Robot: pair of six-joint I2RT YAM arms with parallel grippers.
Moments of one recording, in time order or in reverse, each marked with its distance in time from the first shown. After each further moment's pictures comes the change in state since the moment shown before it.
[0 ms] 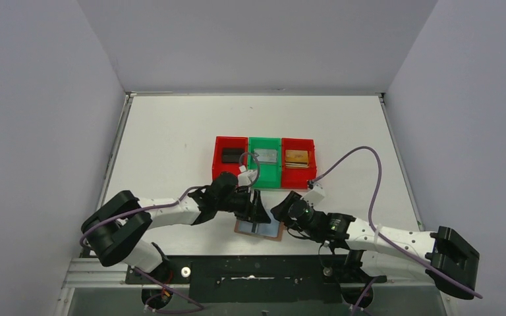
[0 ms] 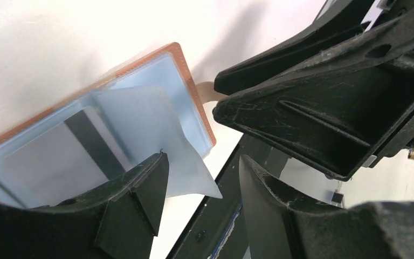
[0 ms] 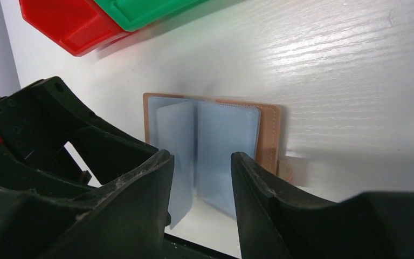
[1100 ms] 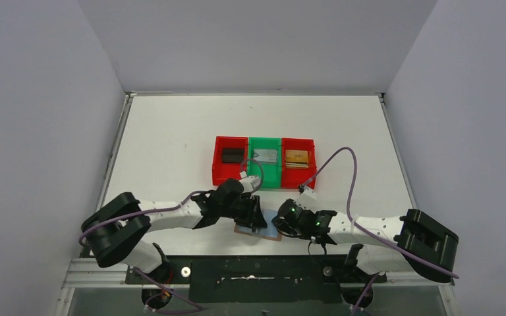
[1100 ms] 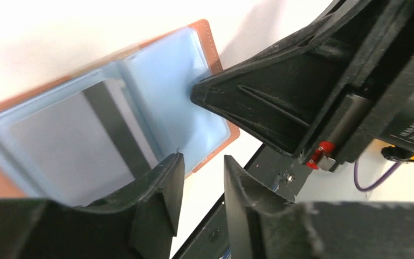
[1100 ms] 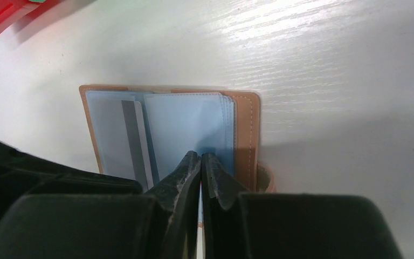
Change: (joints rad) left arm -0.087 0.041 0.014 -0.067 -0.119 0.000; right arm -0.014 0.227 0.010 0.056 -0.080 0.038
